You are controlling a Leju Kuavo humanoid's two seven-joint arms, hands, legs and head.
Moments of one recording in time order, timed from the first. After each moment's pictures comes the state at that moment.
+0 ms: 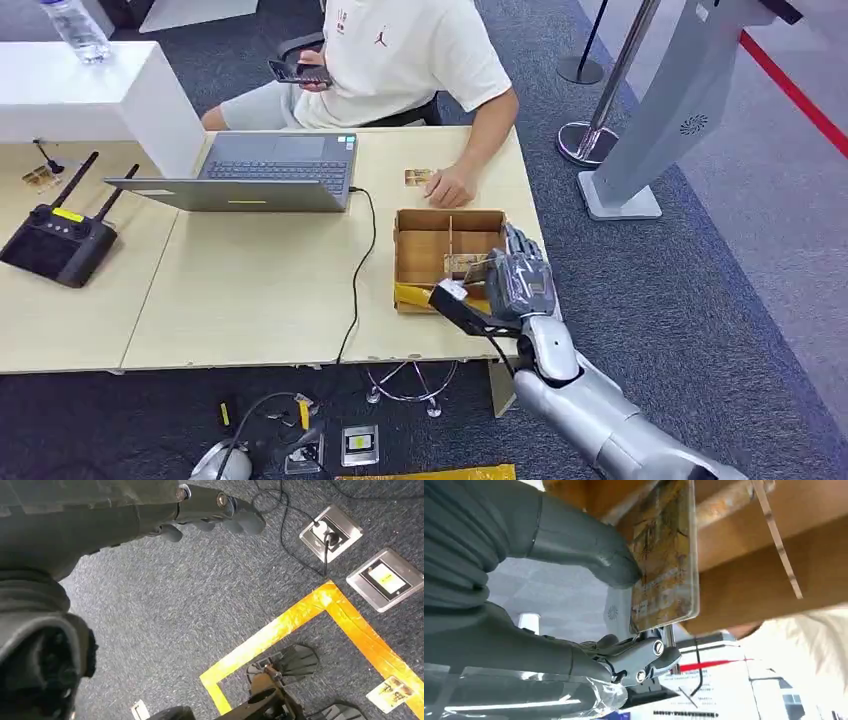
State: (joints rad) left arm -0.27 0.11 -0.56 -0.69 -0.13 -0.17 0.32; right arm -0.63 -0.18 0.94 -0.91 0.85 -0.46 0.36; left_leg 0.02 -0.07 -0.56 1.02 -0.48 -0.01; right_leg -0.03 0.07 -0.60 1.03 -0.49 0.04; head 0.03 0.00
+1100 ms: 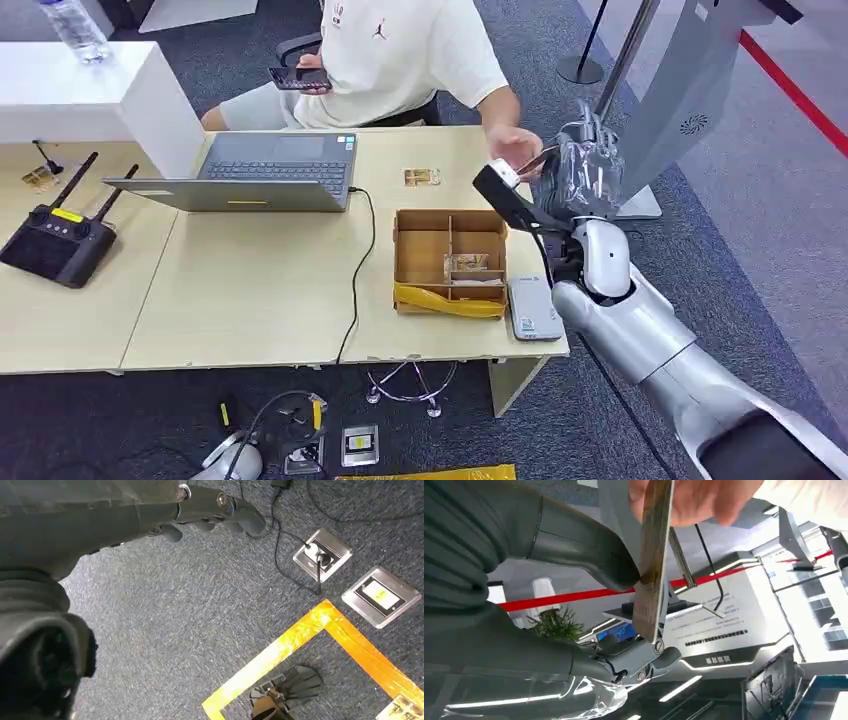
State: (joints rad) left arm -0.29 0.07 -0.56 -0.68 -0.27 -0.17 0.33; right arm -0.85 -0.28 0.83 -1.09 0.91 -0.40 0.51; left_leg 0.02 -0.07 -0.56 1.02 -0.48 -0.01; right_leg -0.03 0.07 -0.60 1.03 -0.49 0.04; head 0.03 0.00
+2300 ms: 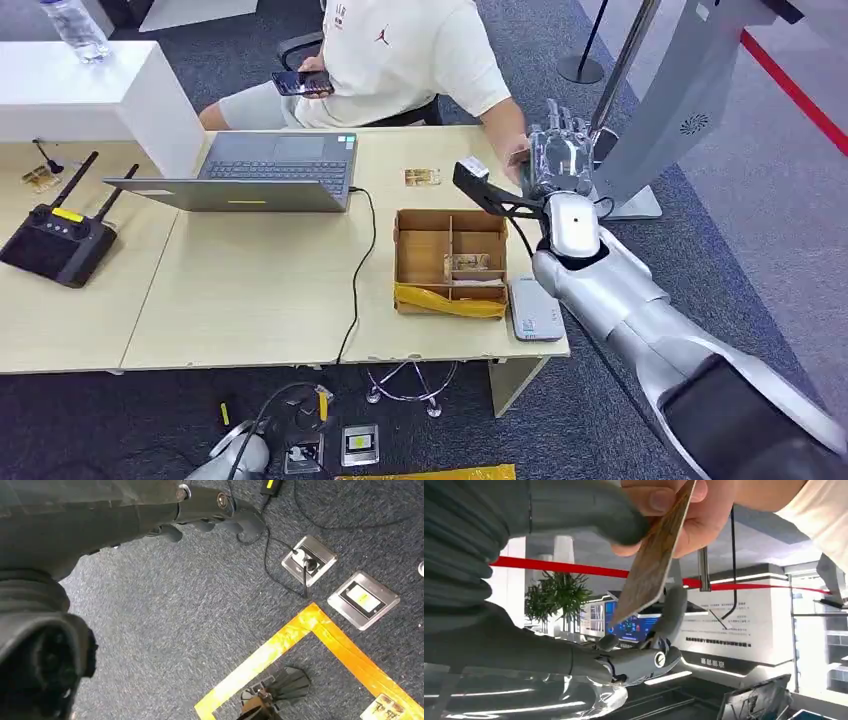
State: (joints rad) left arm -0.32 0.06 -0.56 -0.68 -0.28 -0.17 0.33; right arm -1.03 -0.13 0.95 -0.68 0.94 -0.29 0.49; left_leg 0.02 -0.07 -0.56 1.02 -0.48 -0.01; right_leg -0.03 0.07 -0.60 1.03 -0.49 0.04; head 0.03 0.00
